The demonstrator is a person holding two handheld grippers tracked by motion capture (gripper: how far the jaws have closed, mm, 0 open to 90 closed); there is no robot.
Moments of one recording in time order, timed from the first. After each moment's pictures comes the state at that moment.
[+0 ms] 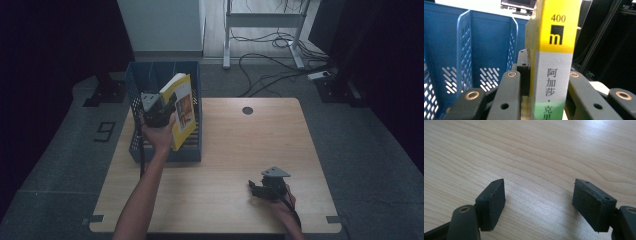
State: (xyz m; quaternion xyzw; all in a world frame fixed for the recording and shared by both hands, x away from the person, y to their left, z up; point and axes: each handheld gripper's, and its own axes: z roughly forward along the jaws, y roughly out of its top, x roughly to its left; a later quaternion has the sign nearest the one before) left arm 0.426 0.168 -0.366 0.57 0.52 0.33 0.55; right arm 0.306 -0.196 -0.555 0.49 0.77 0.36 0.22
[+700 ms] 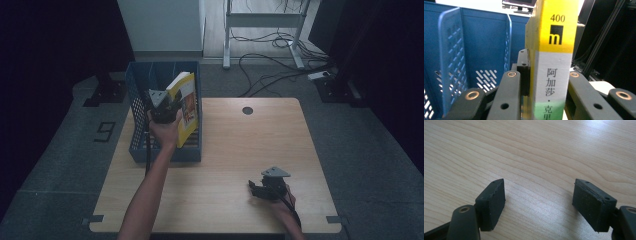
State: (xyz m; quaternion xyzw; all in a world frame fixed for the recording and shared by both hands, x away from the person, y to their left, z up) left arm 0.445 0.150 -0.372 0.58 0.51 0.34 0.53; right arm 0.306 -0.196 -0.555 0.49 0.77 0.36 0.22
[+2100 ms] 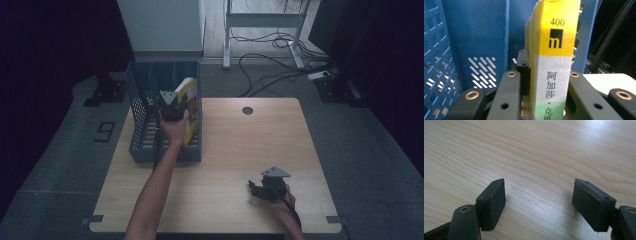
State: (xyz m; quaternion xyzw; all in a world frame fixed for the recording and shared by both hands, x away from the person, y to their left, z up) left arm 0.487 0.139 -0.416 0.59 0.53 0.35 0.50; right arm 0.305 -0.196 -0.555 0.48 0.77 0.36 0.22
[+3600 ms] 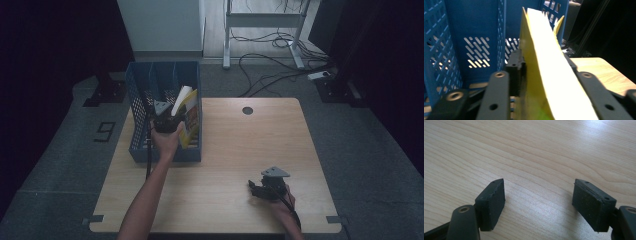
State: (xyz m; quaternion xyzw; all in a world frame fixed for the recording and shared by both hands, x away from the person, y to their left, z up) left arm 0.445 0.157 -0.413 0.63 0.52 0.29 0.50; right arm 0.306 -0.195 -0.555 0.49 0.77 0.35 0.22
